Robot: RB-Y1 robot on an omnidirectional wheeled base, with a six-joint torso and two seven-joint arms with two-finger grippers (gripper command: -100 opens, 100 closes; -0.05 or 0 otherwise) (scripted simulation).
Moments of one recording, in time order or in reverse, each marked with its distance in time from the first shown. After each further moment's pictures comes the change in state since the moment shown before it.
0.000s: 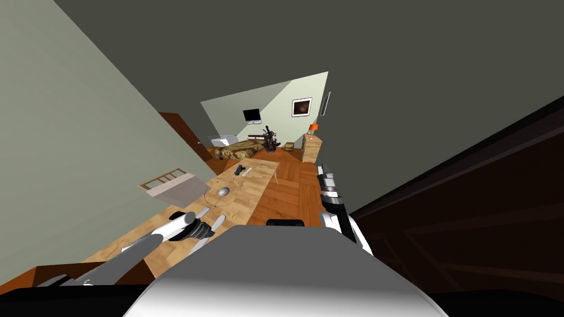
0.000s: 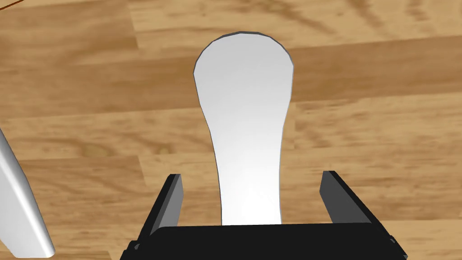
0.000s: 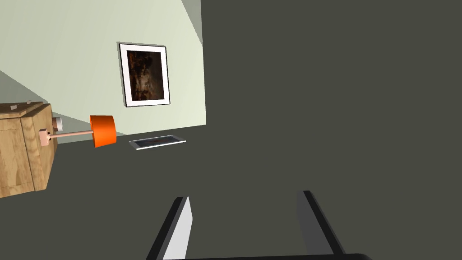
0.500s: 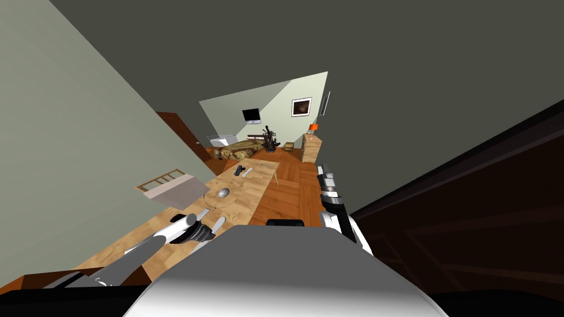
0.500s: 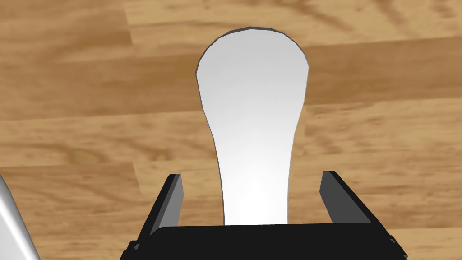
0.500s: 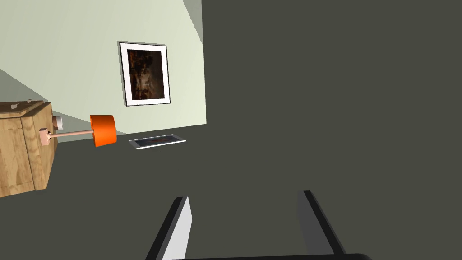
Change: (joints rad) left arm -0.018 -0.042 0.002 0.060 -0.011 0.005 -0.021; right arm 0.000 0.000 0.000 0.000 0.000 0.000 0.000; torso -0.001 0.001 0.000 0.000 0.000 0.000
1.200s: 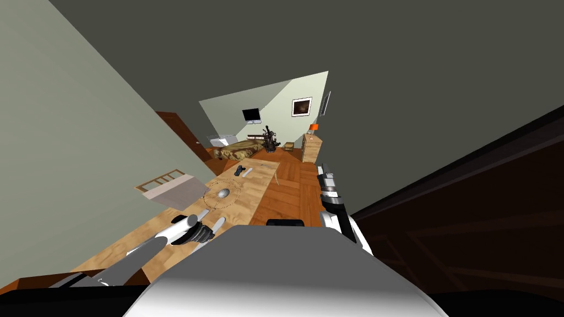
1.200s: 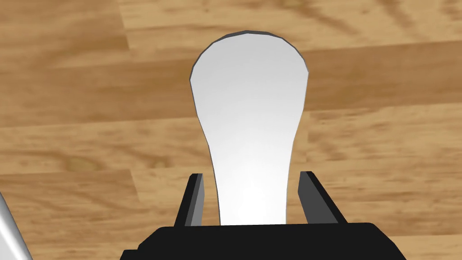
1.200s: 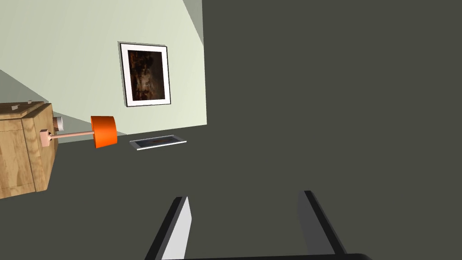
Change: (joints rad) left arm 0.003 -0.018 0.005 0.004 -0.014 -0.010 -0.005; right arm 0.000 0.000 0.000 0.000 0.000 0.000 0.000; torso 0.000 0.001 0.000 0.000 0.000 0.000
